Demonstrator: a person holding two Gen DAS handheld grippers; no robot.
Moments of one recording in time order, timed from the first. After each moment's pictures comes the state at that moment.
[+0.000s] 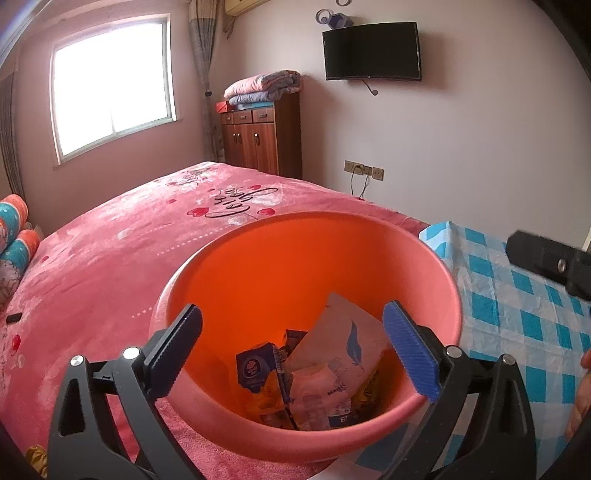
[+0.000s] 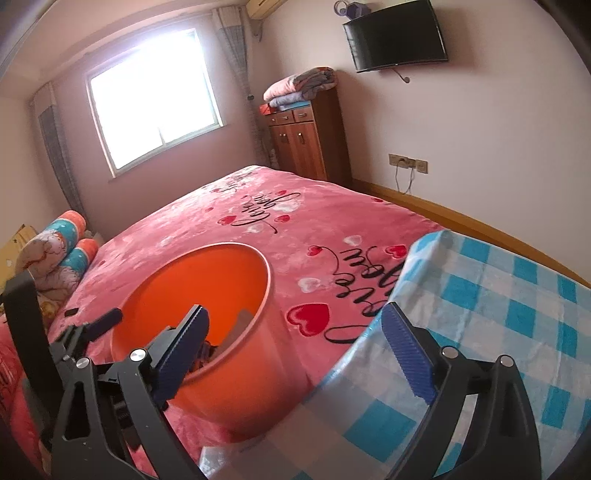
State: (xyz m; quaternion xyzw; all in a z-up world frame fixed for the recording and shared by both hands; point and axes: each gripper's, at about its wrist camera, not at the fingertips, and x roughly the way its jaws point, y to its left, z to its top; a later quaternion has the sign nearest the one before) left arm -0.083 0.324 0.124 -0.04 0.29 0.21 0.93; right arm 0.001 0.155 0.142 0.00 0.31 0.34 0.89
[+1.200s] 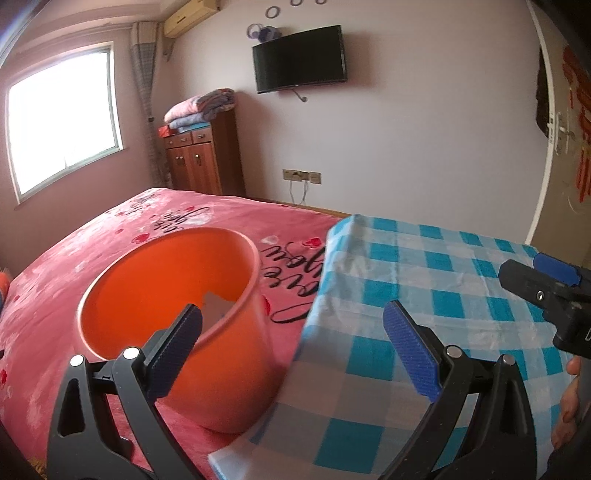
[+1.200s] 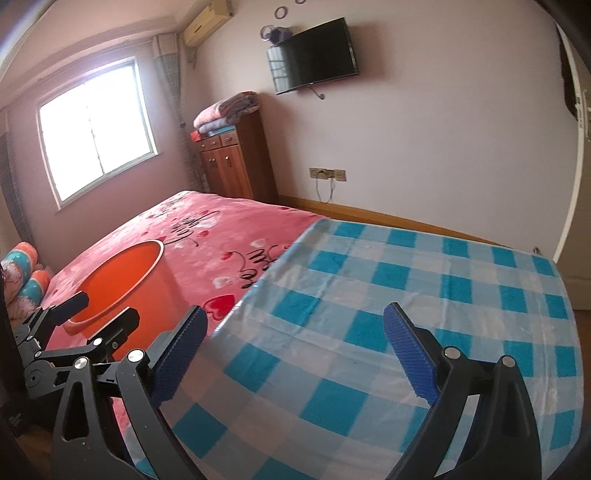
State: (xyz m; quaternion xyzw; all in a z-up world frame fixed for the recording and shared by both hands) left arm -0.088 0.194 0.138 0.01 0.28 0.11 0.95; right arm -0.044 0.001 0.132 0.03 0.29 0.21 0.93
